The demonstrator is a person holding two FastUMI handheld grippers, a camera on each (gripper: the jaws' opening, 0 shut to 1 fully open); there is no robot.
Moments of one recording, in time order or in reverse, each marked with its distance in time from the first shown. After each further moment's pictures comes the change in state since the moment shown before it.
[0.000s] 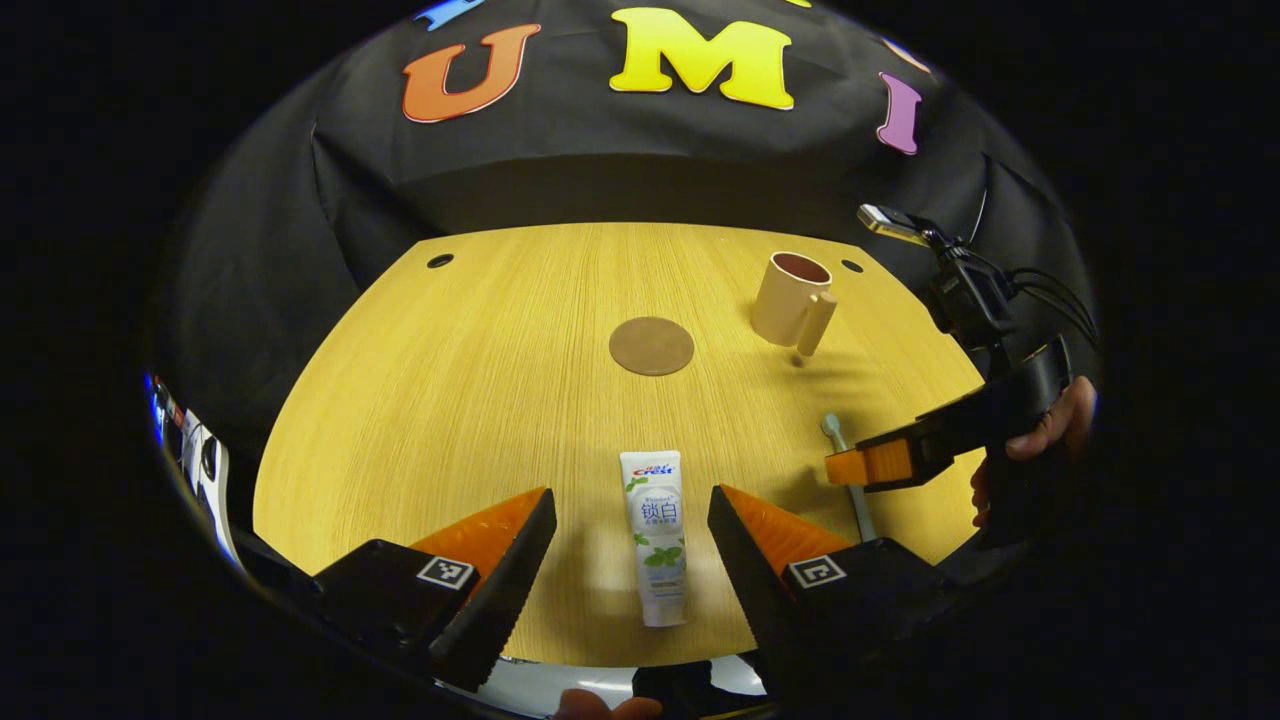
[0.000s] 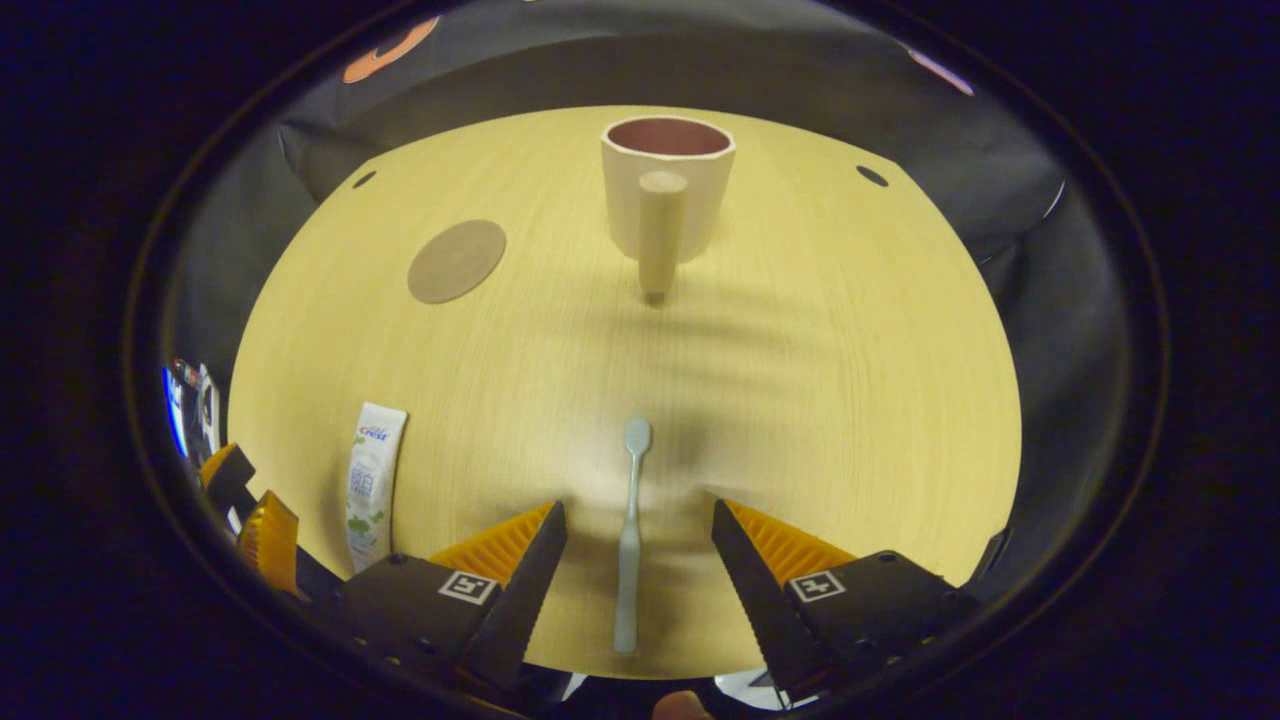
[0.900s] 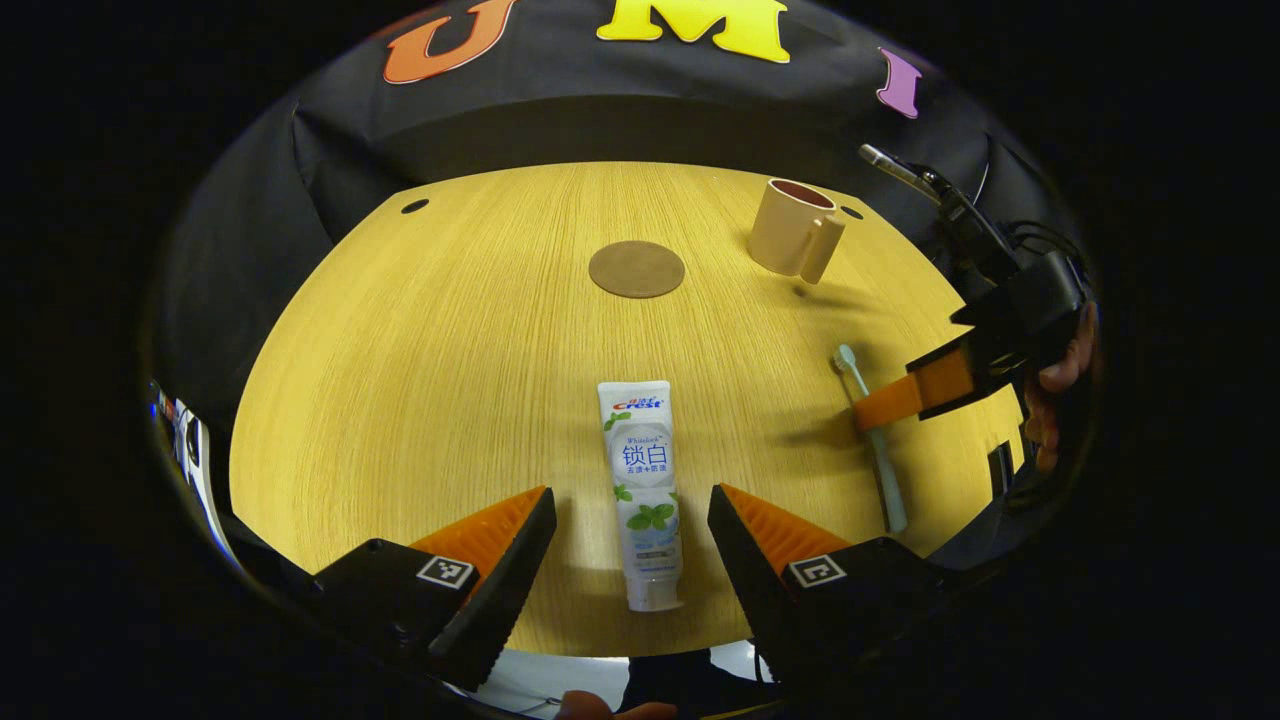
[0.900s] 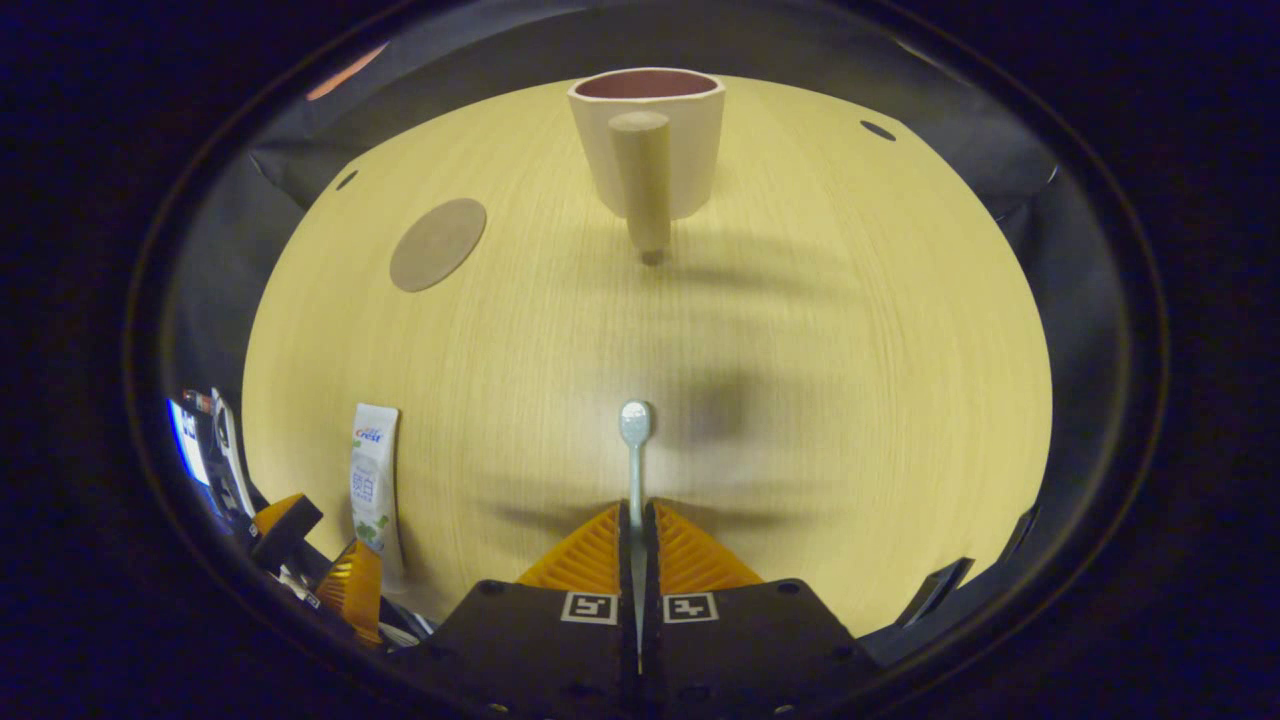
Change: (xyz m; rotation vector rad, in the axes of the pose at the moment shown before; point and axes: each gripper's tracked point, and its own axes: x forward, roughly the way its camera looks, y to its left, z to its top) left arm 0.030 -0.010 -0.049 0.011 0.142 -0.032; right arm 0.004 0.006 -0.007 0.066 0.068 0.066
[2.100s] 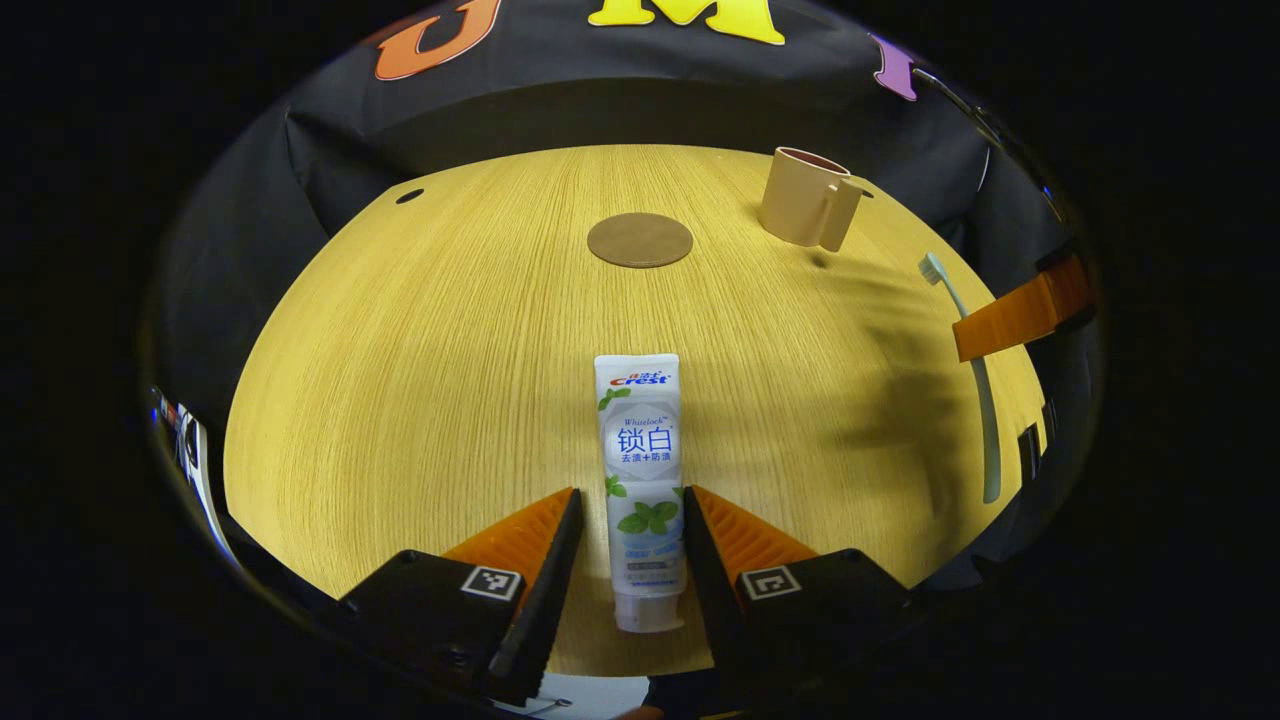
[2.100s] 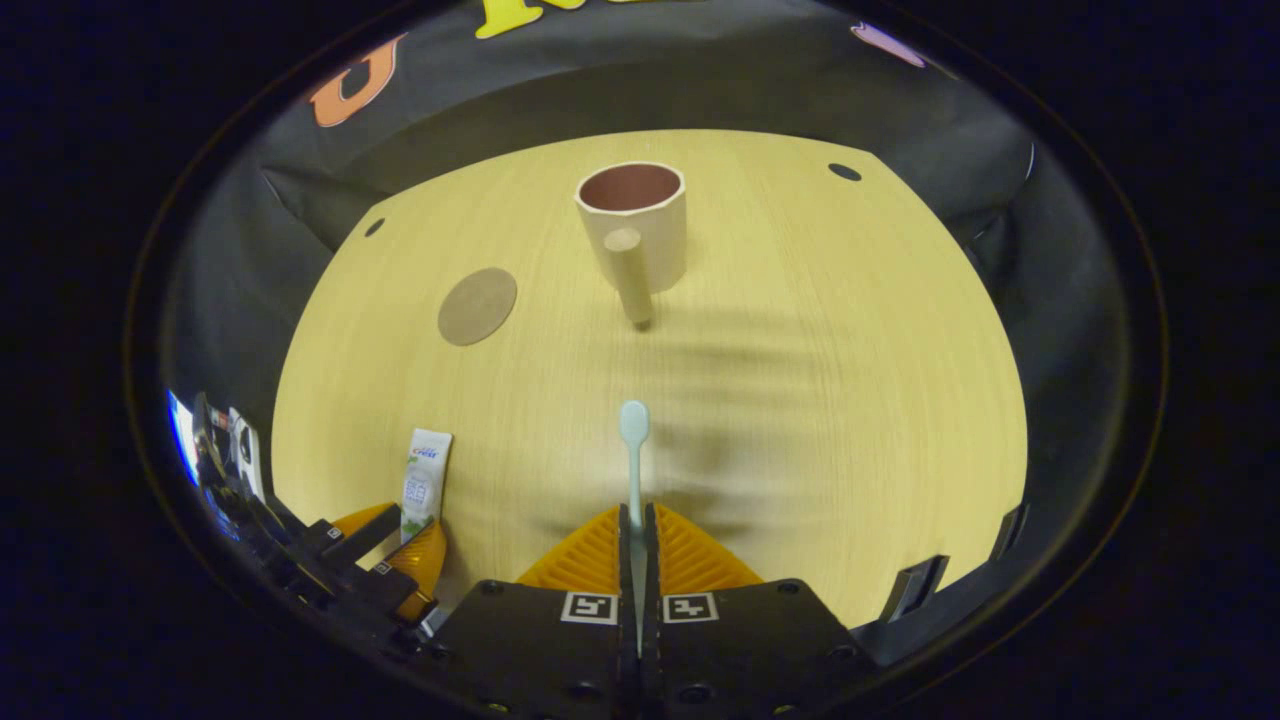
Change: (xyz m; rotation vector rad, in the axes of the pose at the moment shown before) left arm 0.024 0.006 -0.016 0.025 0.027 0.025; right arm -0.060 -0.008 0.013 0.028 -0.154 0.038
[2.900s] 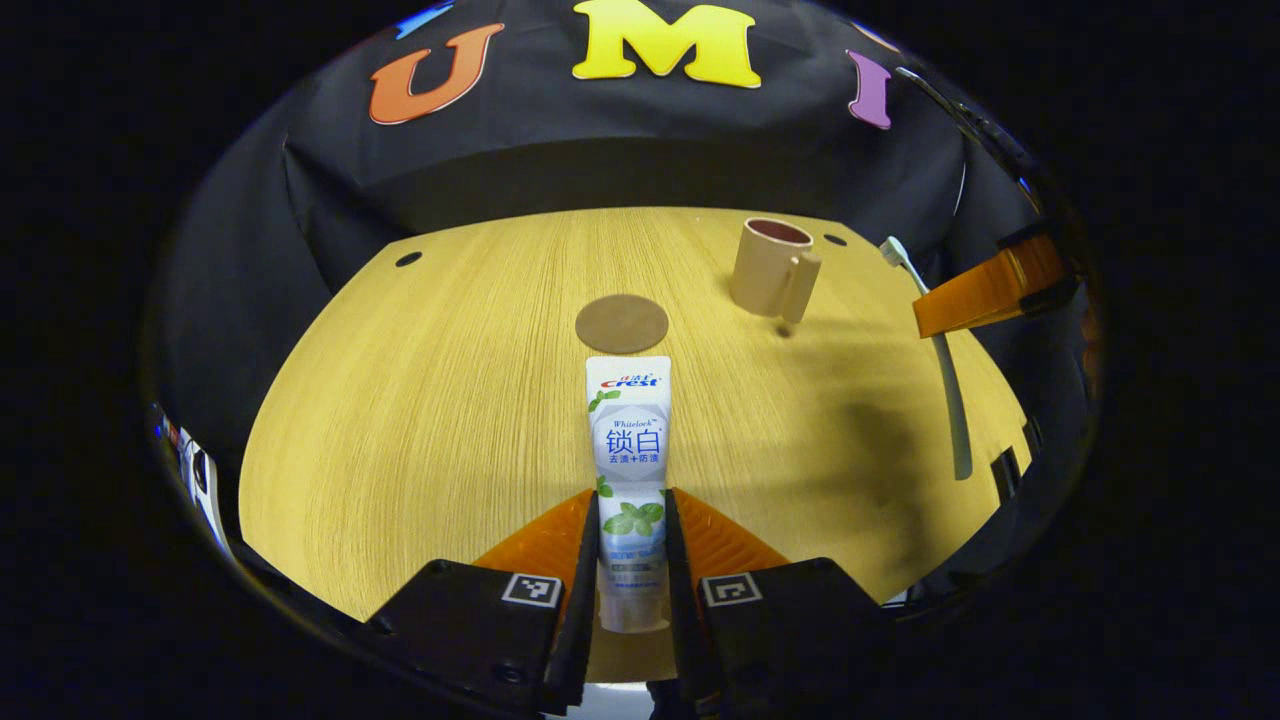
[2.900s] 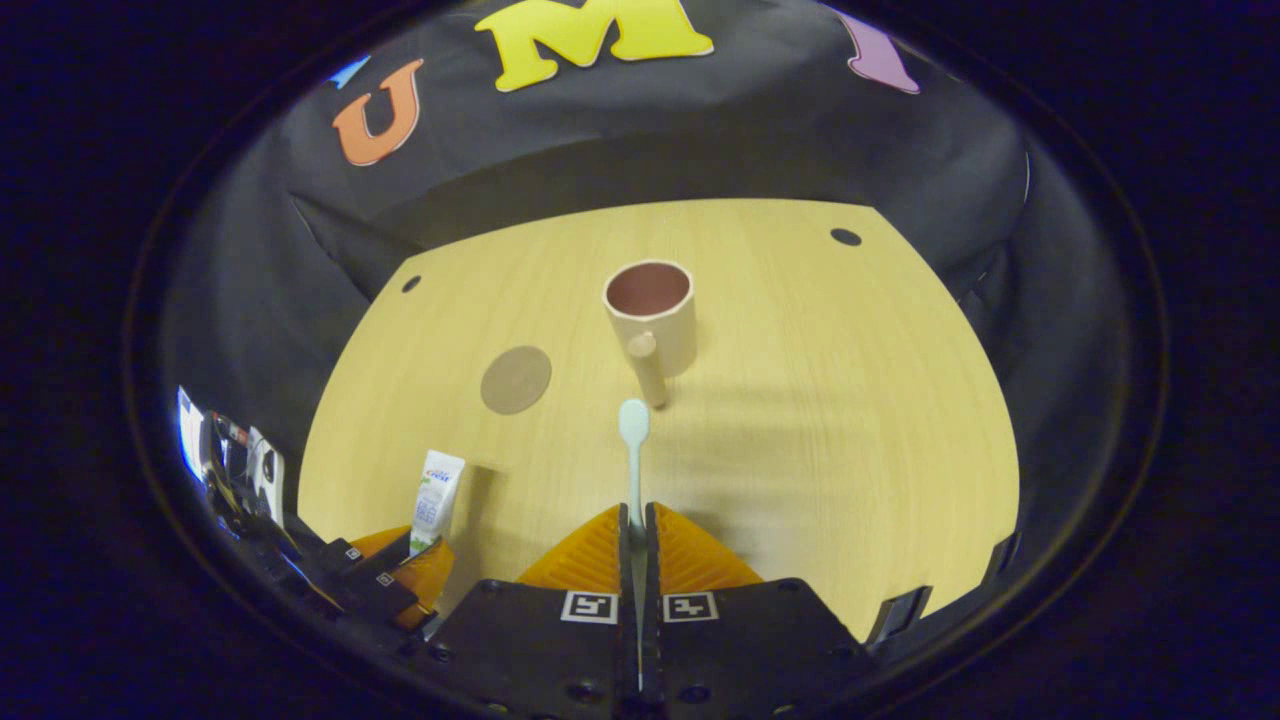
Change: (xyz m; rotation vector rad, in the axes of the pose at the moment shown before) left arm -0.044 -0.008 0.063 0.022 -0.210 -0.020; right arm -0.046 0.009 0.063 -0.028 -0.244 0.086
